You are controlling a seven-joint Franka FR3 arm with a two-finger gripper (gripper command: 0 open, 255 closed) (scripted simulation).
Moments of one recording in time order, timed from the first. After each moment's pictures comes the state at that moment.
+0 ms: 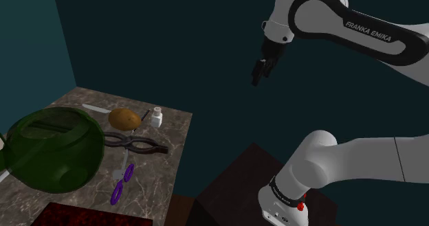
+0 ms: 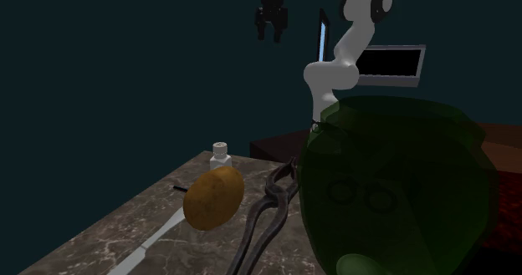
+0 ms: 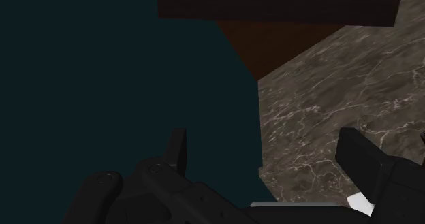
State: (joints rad) arm 0.00 -0.81 0.03 -2.30 -0.12 1.50 -0.02
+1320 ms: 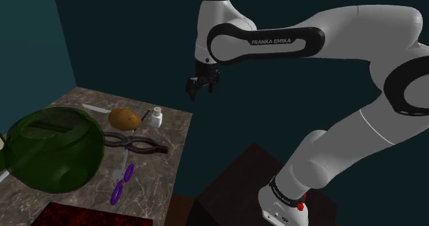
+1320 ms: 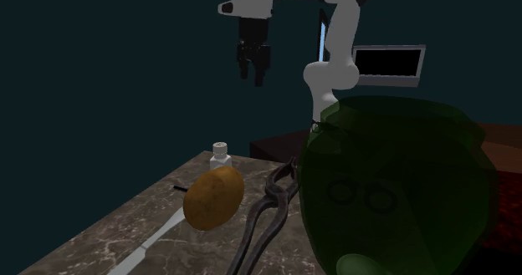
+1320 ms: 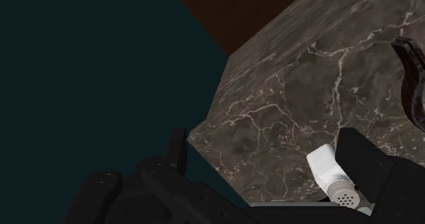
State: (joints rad) arm 0.02 -0.29 0.26 -2.20 -0.05 1.88 0.34
